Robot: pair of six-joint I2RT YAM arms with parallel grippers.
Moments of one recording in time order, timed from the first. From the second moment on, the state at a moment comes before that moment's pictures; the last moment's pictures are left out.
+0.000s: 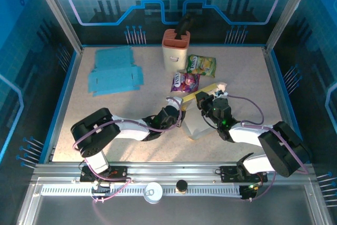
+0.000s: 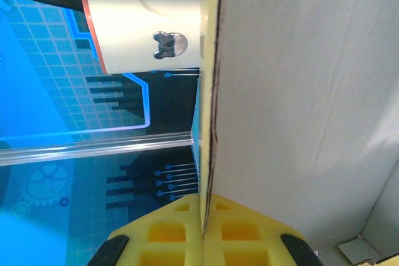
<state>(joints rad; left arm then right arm) -0.92 1.73 0.71 0.47 -0.36 -0.41 0.54 1.37 0.37 0.78 0.07 1.56</state>
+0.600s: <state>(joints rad) -0.89 1.79 0.76 0.50 -0.40 -0.43 0.55 1.51 0.37 0.99 0.14 1.60</state>
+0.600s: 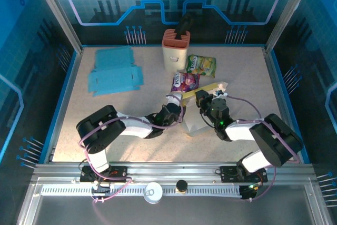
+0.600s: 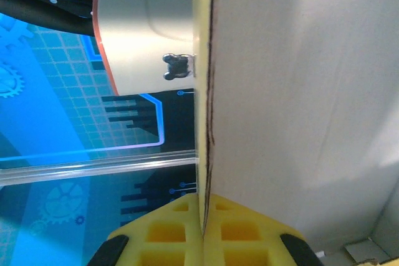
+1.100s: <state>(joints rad) -0.85 1.79 0.77 0.49 -0.33 -0.44 0.55 1.62 0.41 1.09 0.15 1.63</state>
